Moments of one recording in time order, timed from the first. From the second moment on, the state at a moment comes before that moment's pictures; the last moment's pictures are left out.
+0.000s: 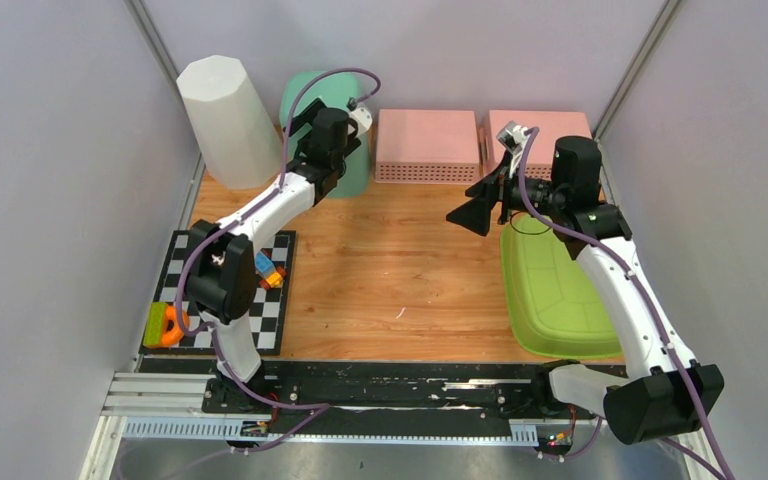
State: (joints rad) left arm -0.43 1.82 1.48 -0.01 -0.65 0.76; right arm 0.19 1.16 1.20 -0.42 -0.93 0.01
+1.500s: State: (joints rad) left arm -0.43 0.83 1.12 -0.78 0.50 0.61; right arm 0.18 0.67 1.21 -1.24 -0.97 -0.78
